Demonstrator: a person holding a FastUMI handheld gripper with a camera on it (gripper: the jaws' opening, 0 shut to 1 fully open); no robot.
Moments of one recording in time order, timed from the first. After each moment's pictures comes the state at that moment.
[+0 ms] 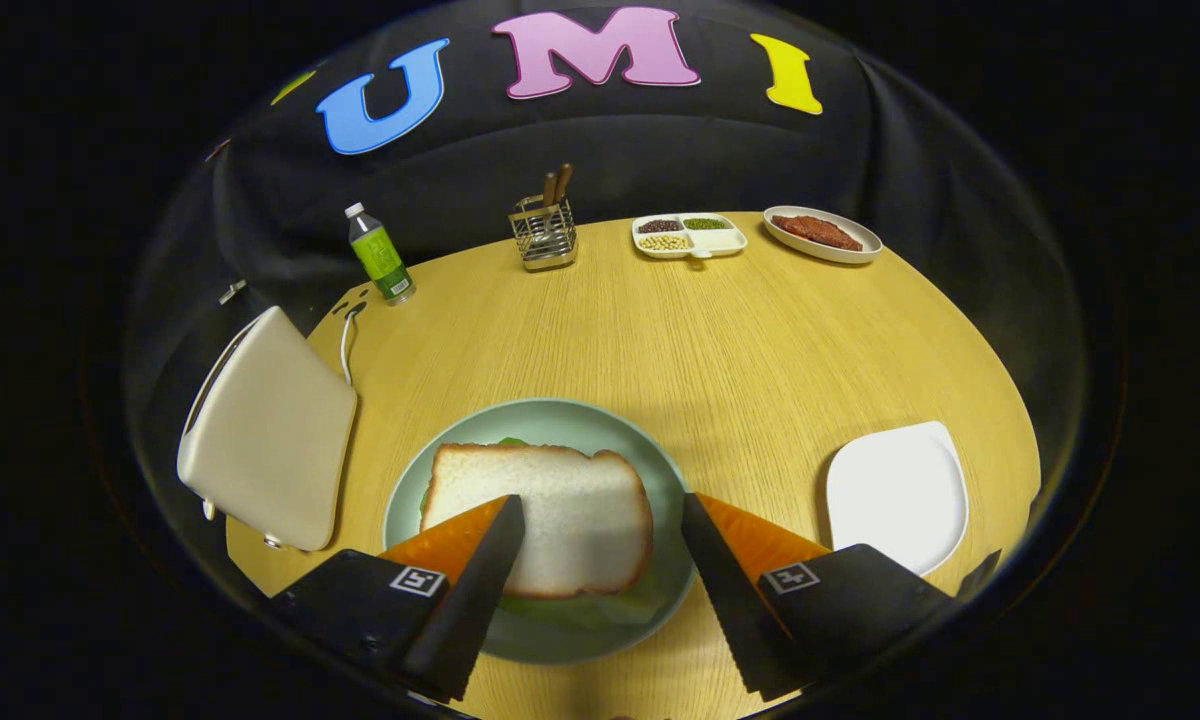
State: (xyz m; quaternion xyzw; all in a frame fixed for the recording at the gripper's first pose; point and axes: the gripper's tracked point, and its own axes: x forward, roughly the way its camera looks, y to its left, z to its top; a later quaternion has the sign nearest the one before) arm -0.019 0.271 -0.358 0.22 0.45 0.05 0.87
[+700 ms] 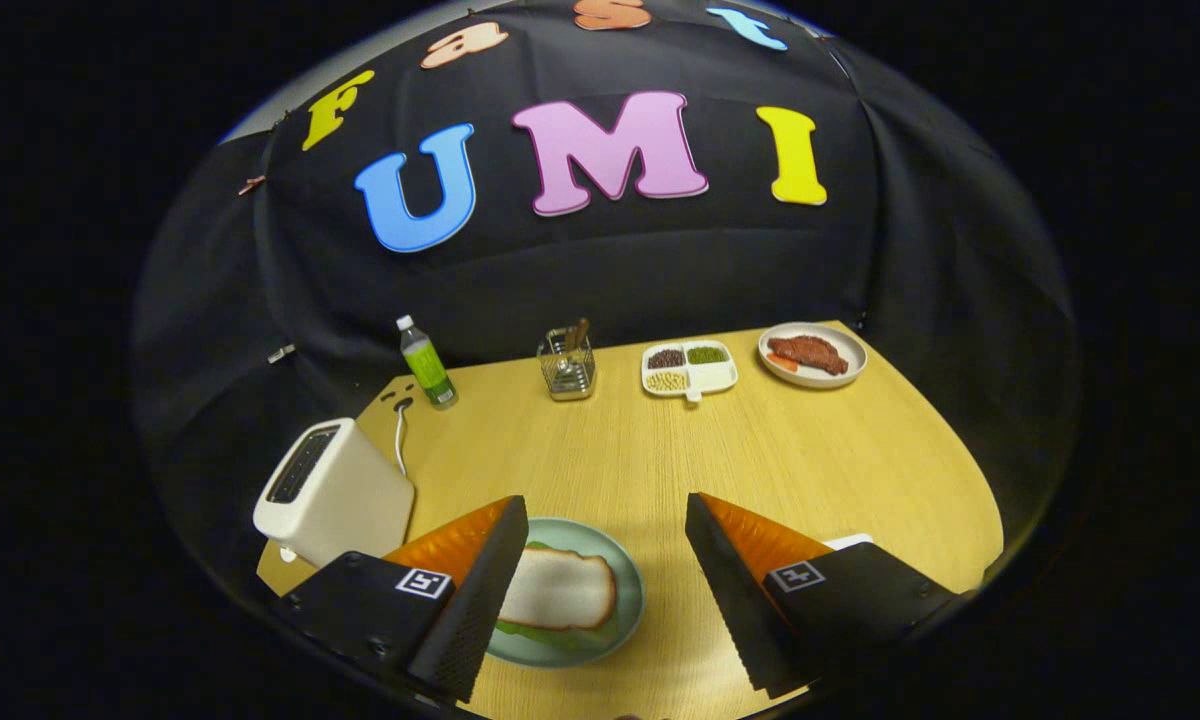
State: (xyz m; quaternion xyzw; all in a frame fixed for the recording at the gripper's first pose) arm 0.024 0.185 -0.213 0.23 0.29 0.08 0.93
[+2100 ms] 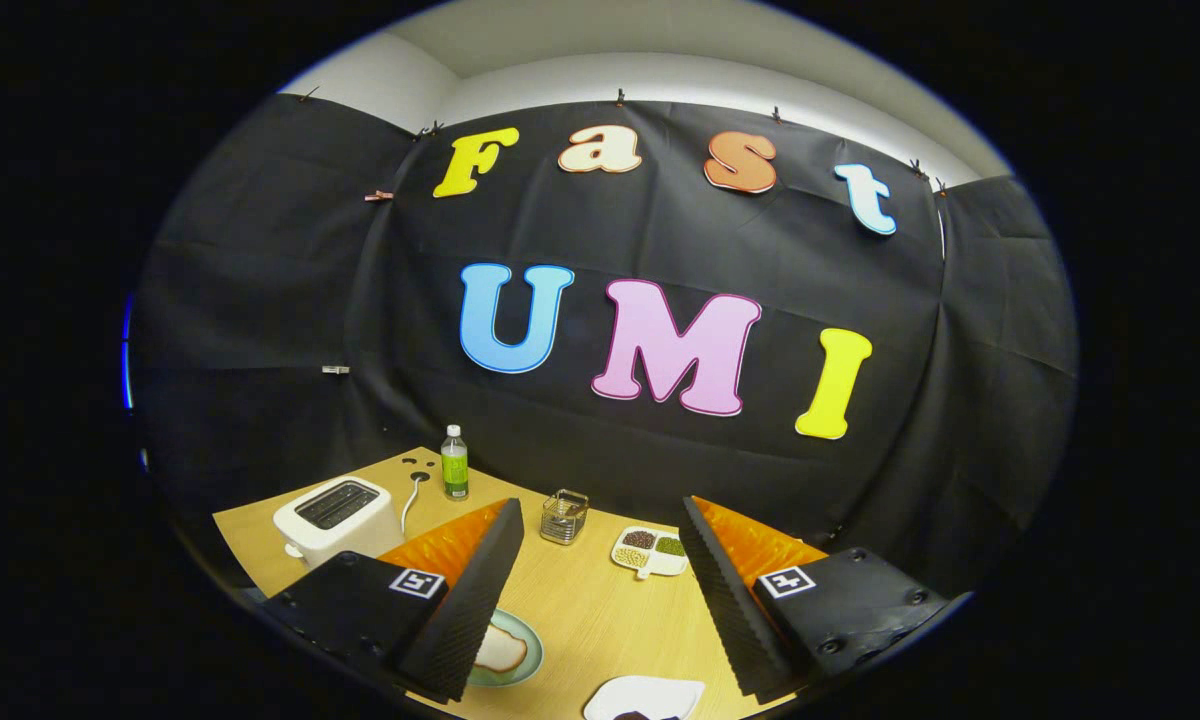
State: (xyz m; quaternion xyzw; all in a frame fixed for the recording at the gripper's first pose) arm 0.040 0.102 -0.058 0.09 0.11 0.13 0.98
